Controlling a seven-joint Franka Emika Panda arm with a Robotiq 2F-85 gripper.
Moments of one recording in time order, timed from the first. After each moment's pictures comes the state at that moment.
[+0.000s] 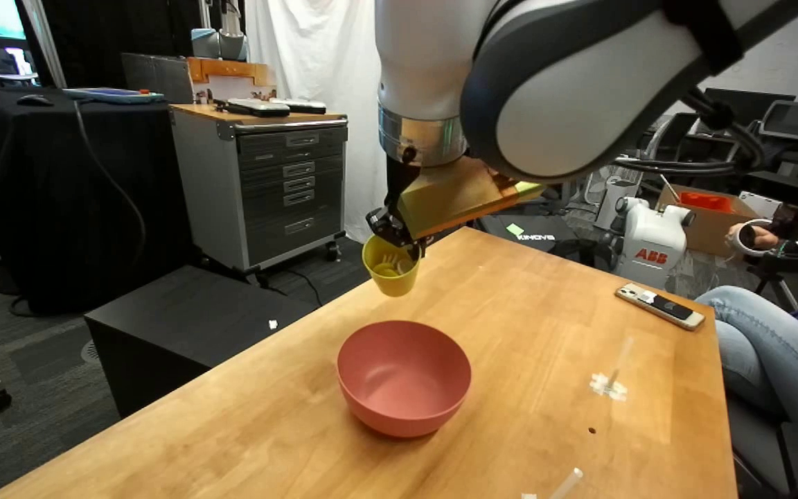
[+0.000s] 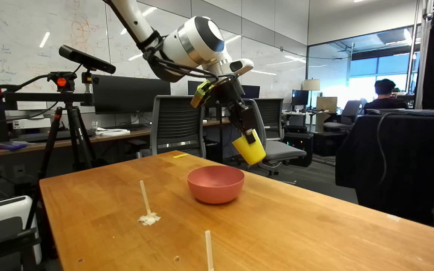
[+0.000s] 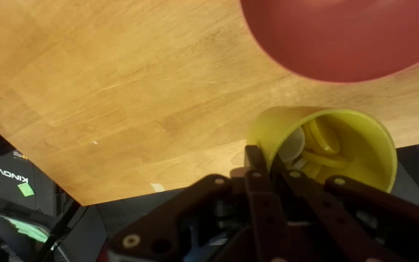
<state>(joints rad) 0.29 0.47 -0.21 -1.85 -0.52 2.44 0.92</state>
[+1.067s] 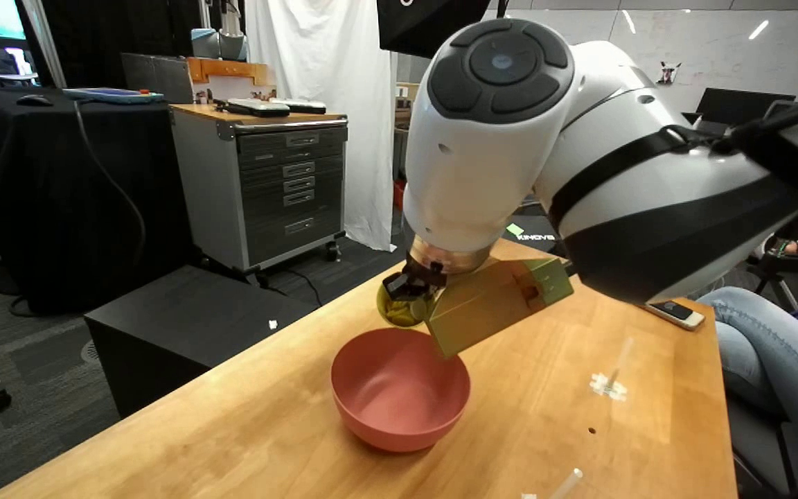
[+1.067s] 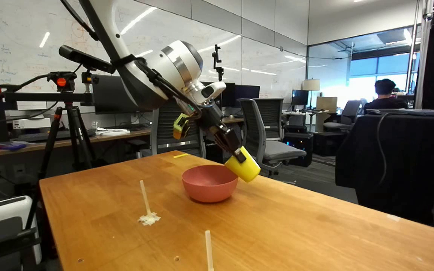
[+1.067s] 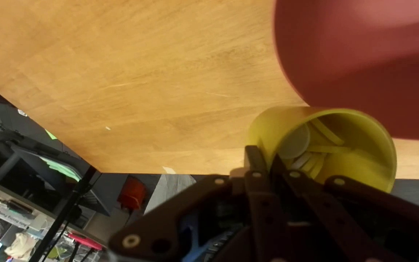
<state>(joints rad) 0.29 0.46 -0.16 -2.03 -1.13 2.54 1.48</state>
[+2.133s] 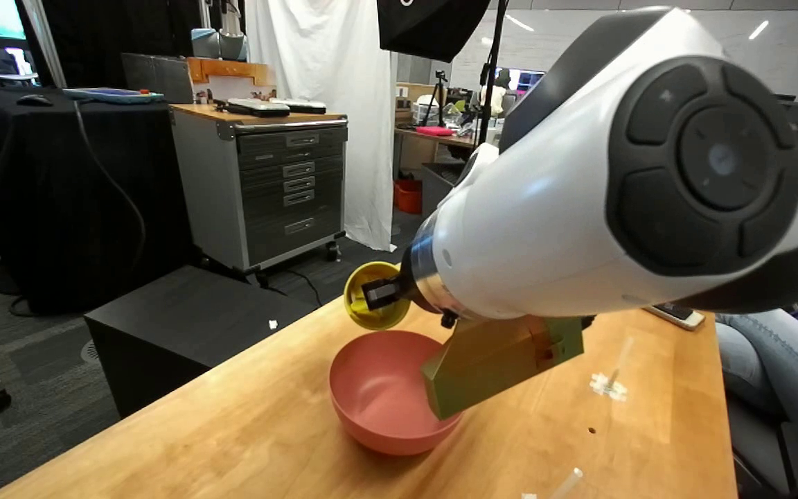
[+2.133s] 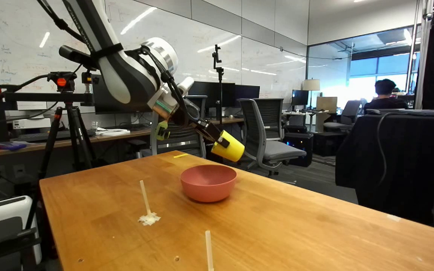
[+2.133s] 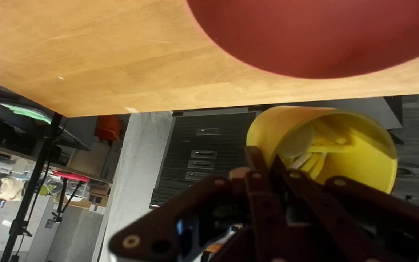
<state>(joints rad) 0.23 0.37 0.02 -2.14 -1.70 2.49 2.08</state>
